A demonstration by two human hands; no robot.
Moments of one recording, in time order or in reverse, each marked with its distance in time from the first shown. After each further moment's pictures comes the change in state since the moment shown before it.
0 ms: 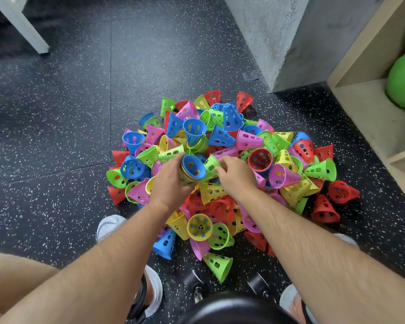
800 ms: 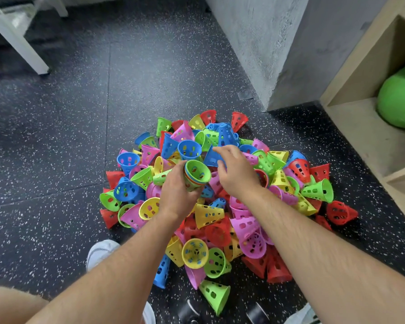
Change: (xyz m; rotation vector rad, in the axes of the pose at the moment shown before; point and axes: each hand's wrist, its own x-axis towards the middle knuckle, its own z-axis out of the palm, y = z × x) left_hand 0.039 0.031 0.018 -0.174 0.099 -0.004; right_hand 0.045 -0.004 -0.040 0.028 0.122 -0.273
